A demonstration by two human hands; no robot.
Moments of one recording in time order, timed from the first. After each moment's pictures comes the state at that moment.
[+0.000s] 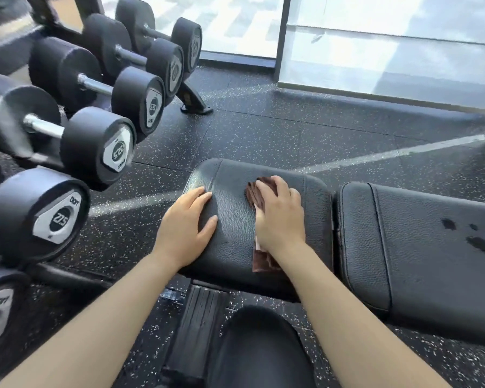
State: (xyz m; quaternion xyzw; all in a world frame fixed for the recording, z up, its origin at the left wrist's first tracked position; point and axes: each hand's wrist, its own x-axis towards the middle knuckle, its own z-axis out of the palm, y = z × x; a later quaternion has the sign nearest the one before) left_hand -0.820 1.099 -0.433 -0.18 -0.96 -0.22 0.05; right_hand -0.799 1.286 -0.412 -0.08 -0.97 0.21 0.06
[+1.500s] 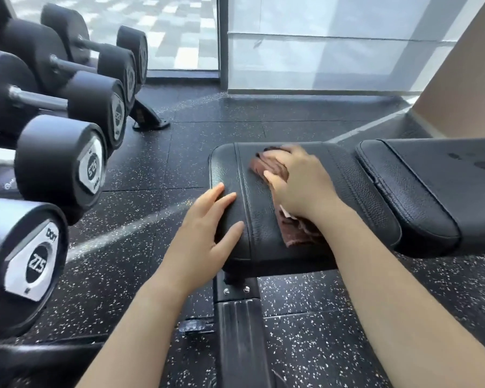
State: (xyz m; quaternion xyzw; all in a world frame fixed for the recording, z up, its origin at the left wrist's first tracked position) left_hand -0.826 1.021 -0.460 -0.34 -0.87 -0.37 -0.01; right_hand -0.815 1.220 -0.418 -0.14 -0.96 0.20 0.15
